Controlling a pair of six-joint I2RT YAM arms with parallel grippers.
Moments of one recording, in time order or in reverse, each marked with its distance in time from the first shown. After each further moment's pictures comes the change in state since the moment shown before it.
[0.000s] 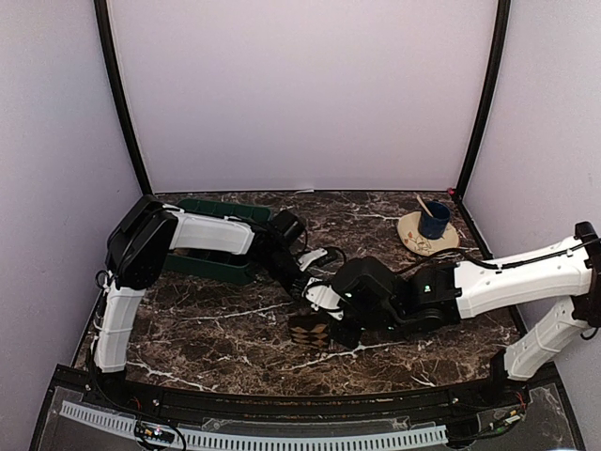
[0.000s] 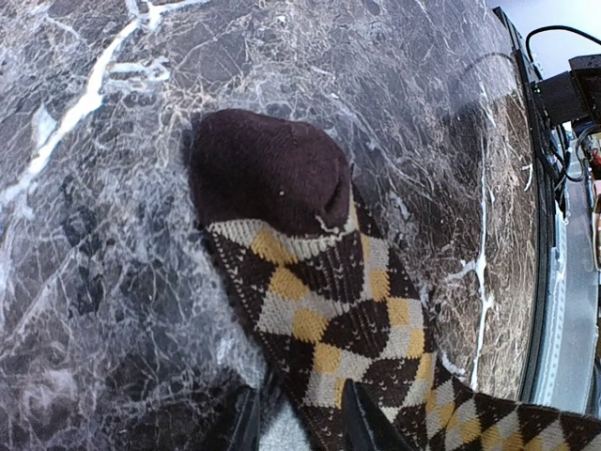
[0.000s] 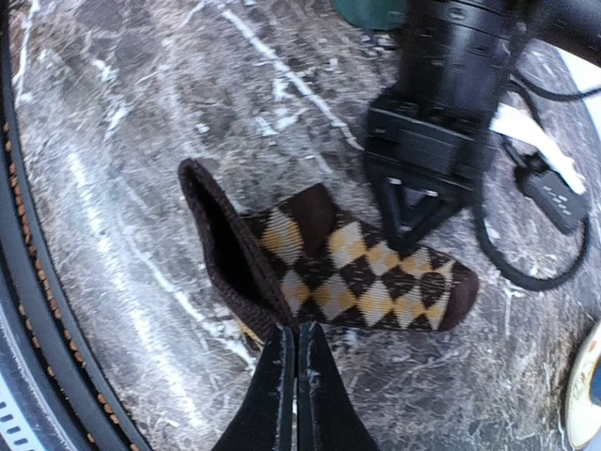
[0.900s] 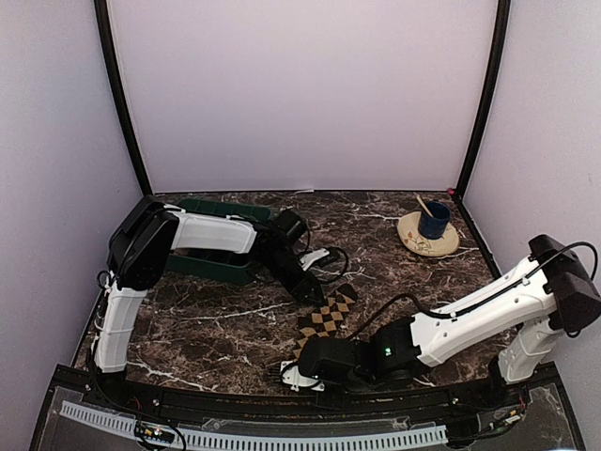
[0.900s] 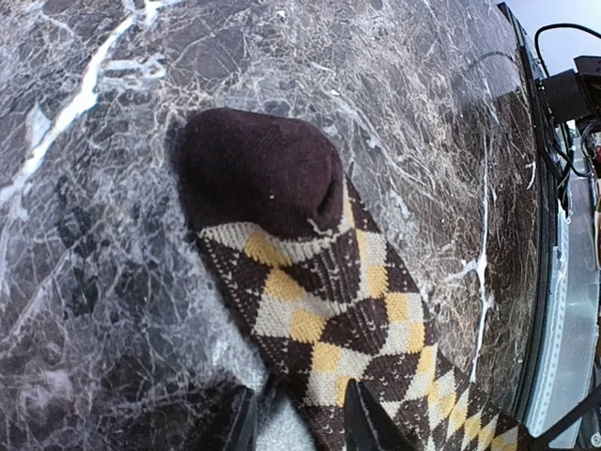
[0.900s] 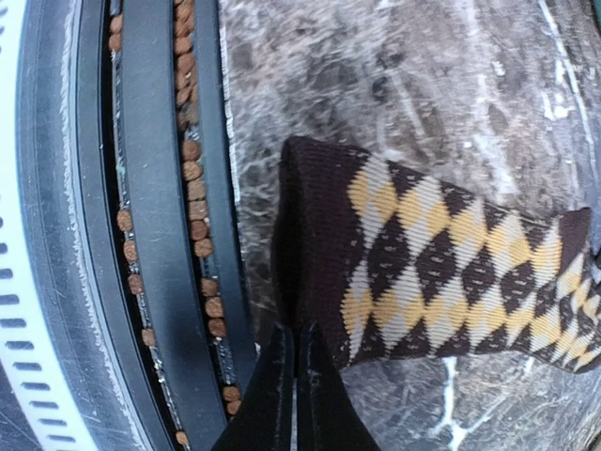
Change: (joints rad) left arm -0.009 0.007 0.030 -0.038 -0.014 0.001; right arm 0.236 0.231 -0.001 0.002 -0.084 -0.024
